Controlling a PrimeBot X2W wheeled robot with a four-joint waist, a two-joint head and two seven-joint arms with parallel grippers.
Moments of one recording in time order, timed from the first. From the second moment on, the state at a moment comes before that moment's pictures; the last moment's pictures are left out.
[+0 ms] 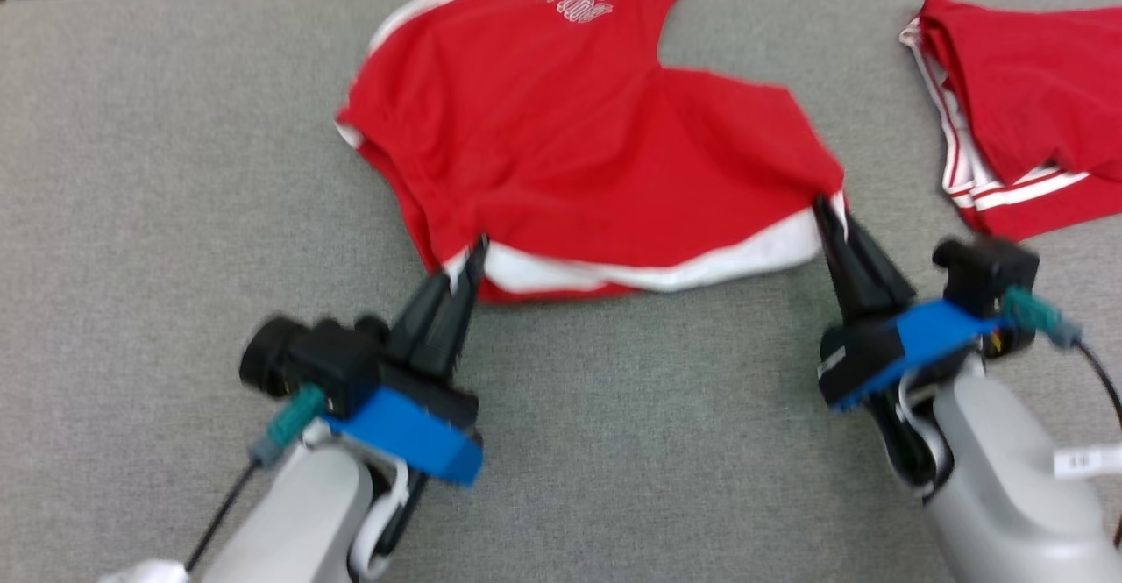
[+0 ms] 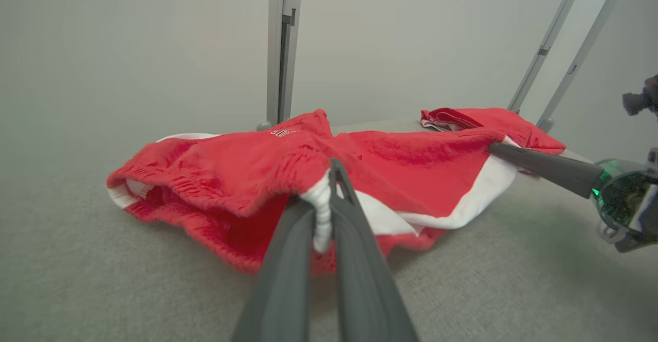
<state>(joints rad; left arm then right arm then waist) -0.44 0.27 -0.57 0.24 -0.47 -0.08 -0.26 -0.58 -0.23 0.32 0.57 0.49 0.13 -0.26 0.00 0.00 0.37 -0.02</state>
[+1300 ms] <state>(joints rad) -0.17 0.24 -0.61 0.11 -0.48 -0.04 -0.26 -0.14 -0.16 0.01 0.05 0.37 0.13 0.01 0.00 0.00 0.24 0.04</state>
